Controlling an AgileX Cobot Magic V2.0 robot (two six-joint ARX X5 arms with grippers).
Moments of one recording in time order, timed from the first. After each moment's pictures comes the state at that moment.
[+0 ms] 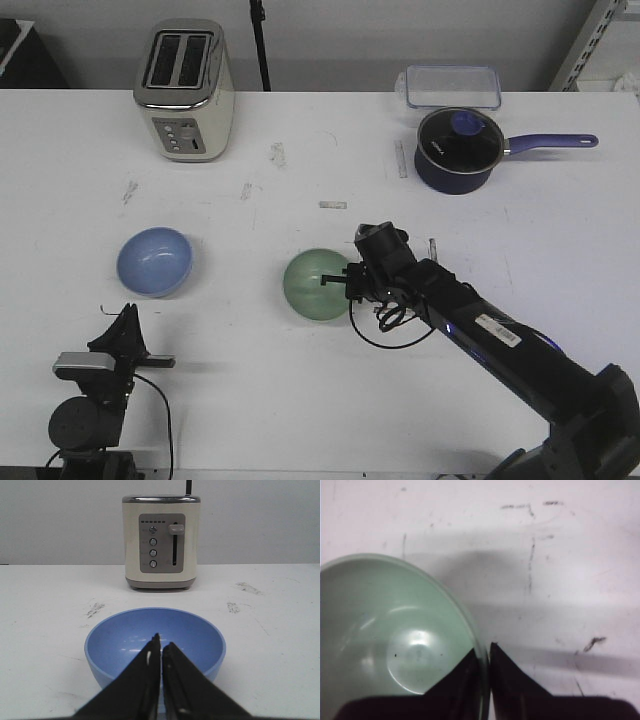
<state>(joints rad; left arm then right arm) -0.03 0.01 0.03 0.15 -0.02 0.00 0.59 1.61 1.17 -0.55 -0.09 0.68</state>
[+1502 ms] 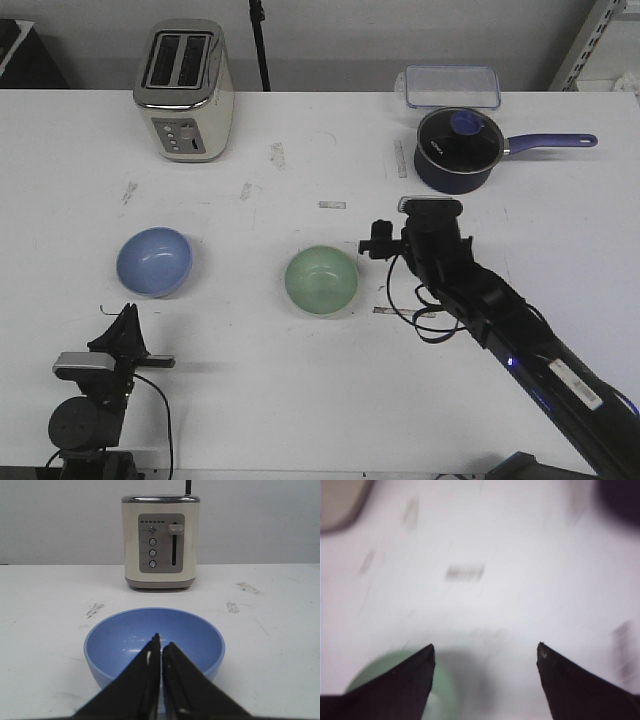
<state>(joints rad) -0.03 0.01 0.03 0.15 -0.02 0.00 0.51 1.32 1.16 -0.40 0.22 0.38</state>
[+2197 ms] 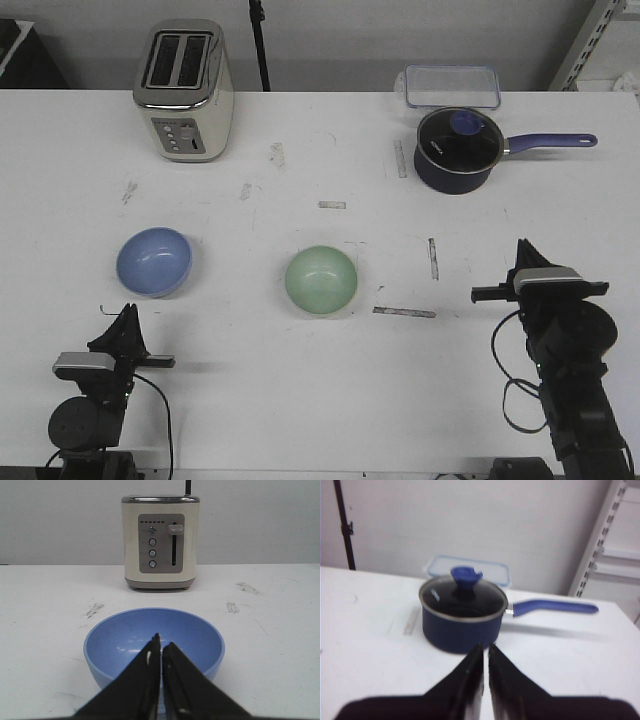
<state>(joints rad) -0.03 0.01 0.03 0.15 -0.02 0.00 0.03 0.71 0.63 -0.06 0.02 -0.09</state>
